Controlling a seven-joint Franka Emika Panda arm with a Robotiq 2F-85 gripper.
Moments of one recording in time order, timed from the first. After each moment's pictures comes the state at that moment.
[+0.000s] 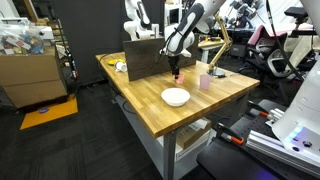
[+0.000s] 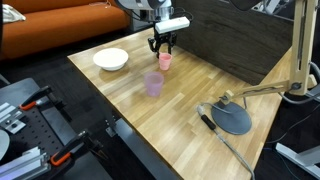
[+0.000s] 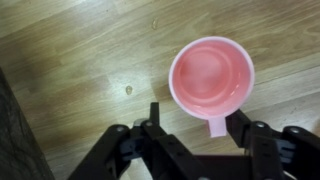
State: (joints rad) arm -0.04 0.75 0.04 -1.72 -0.31 2.50 -0.96
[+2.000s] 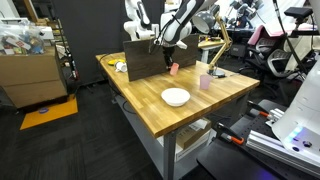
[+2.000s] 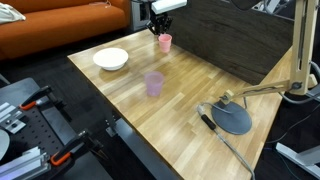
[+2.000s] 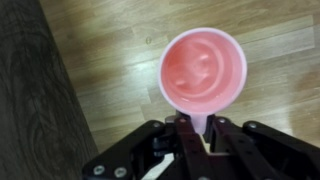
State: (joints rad) arm -0.04 0.65 0.10 -1.74 -0.30 2.49 -1.00
